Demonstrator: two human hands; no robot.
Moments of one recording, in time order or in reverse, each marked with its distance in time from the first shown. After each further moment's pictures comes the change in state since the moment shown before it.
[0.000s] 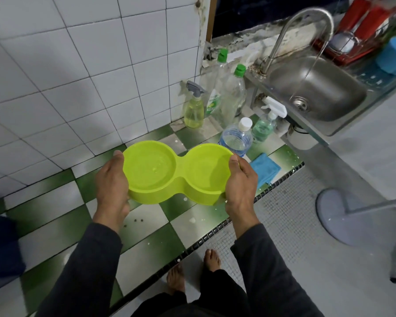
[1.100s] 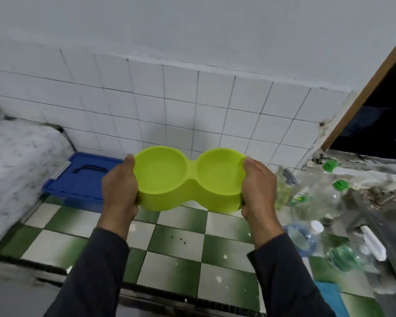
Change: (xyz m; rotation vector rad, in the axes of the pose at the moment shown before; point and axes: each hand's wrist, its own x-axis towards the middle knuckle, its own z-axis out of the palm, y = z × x) left_hand -0.132 0.096 -0.092 -0.349 0.682 0.250; right_hand -0.060 -0.143 0.095 -0.122 -0.747 -0.203
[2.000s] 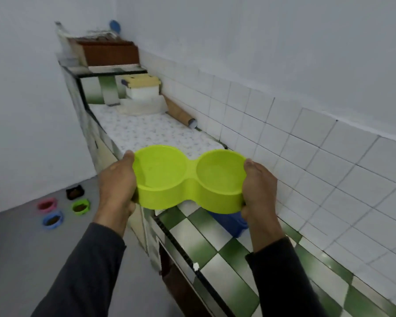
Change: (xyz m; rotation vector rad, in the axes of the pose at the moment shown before) left_hand 0.035 0.134 -0.364 -0.177 0.651 0.222; right_hand -0.234 -0.025 0.314 0.014 -0.697 -0.081
